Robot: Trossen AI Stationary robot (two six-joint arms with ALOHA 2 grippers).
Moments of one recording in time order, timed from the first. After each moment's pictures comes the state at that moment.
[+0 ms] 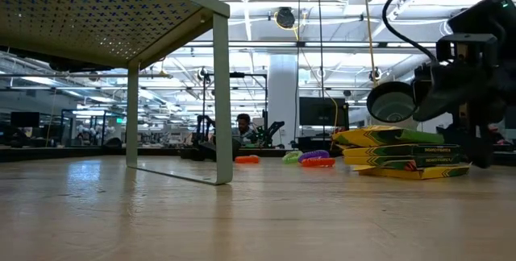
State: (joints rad) left arm -0.07 0.01 0.09 -0.16 -0.85 0.05; right arm 0.14 1.04 0.01 0.51 -0.08 1.09
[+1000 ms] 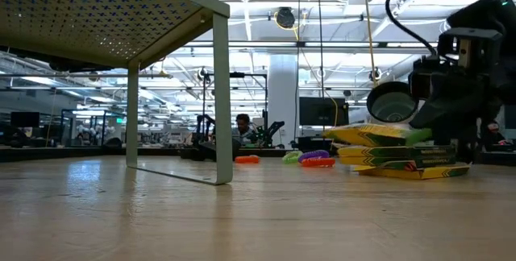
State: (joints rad) left arm -0.07 0.01 0.09 -0.16 -0.85 0.05; right arm 0.14 1.07 0.02 0.61 -0.08 1.00
